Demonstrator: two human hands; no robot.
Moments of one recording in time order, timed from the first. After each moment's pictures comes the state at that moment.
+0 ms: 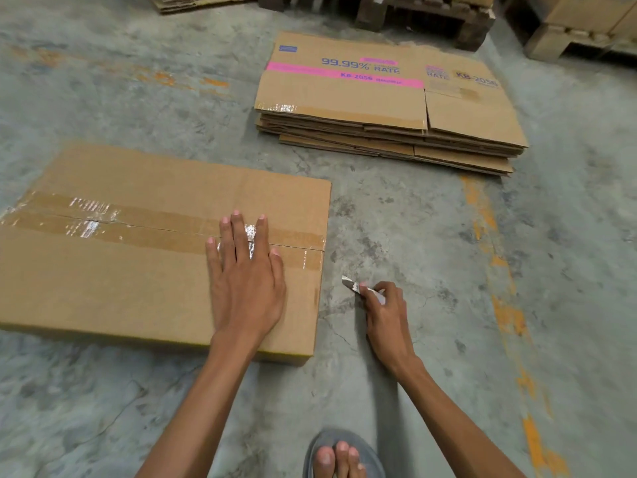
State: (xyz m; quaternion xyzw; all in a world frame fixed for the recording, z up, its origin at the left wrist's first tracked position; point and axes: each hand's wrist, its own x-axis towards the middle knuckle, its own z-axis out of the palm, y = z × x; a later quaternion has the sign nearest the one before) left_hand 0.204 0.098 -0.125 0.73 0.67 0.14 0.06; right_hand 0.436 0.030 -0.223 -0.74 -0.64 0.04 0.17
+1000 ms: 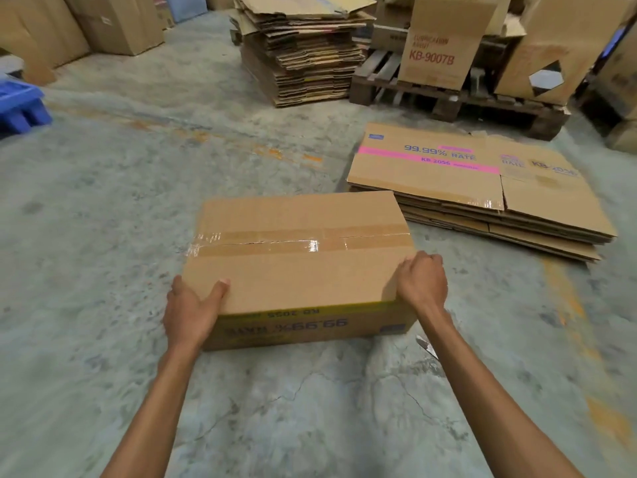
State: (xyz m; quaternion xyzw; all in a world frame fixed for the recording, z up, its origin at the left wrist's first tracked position) left_hand -0.012 0.115 -0.104 0.39 0.85 0.30 0.21; right_hand 0.337 0.173 -0.088 -0.82 -0.51 0.11 0.23
